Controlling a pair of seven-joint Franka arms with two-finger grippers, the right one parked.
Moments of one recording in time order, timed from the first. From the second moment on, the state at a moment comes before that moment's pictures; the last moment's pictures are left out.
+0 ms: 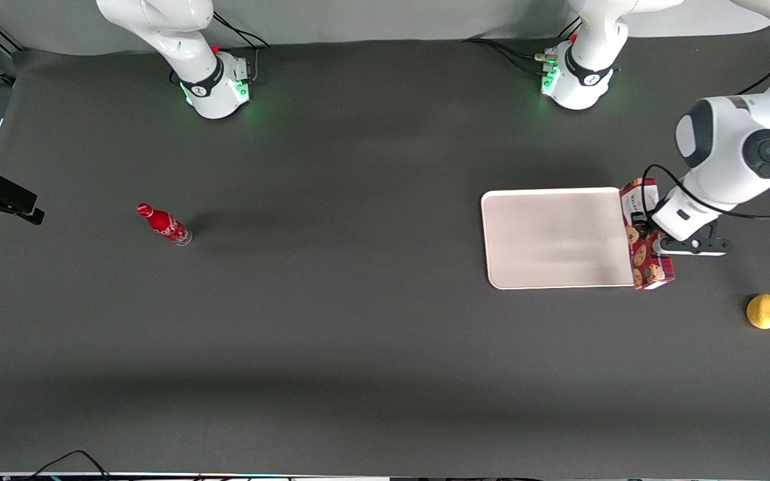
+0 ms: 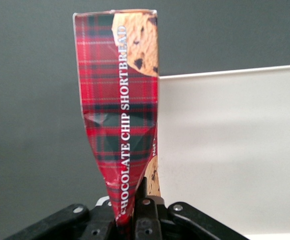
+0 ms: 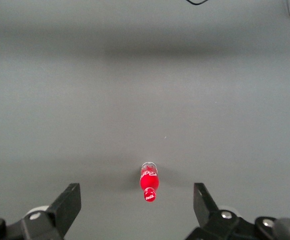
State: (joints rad) arm 0.06 0.05 -0.01 -2.35 0.04 2.38 0.07
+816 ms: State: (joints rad) arm 0.06 0.15 0.01 -2.50 -0.01 2.69 0.07
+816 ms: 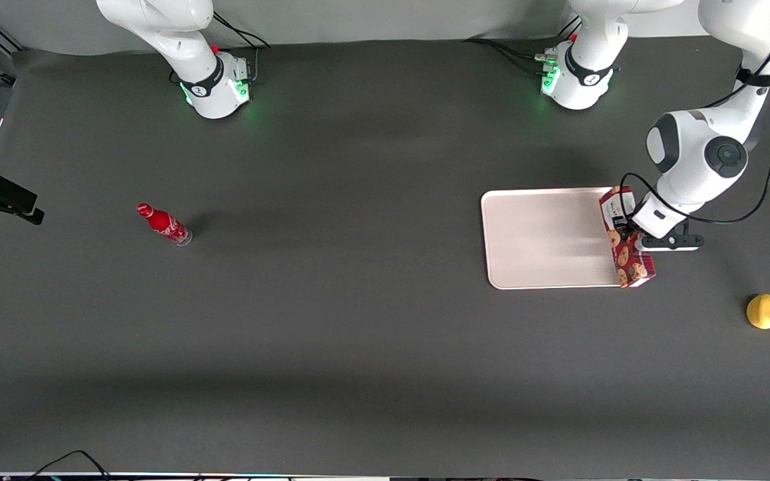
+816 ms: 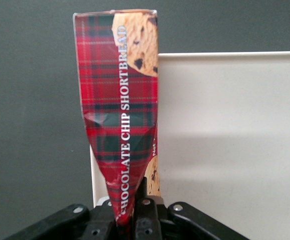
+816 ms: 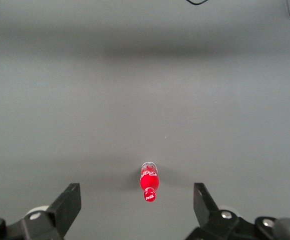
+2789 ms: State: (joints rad) arm 0.07 -0.05 -0.07 -1.77 0.04 1.73 0.07
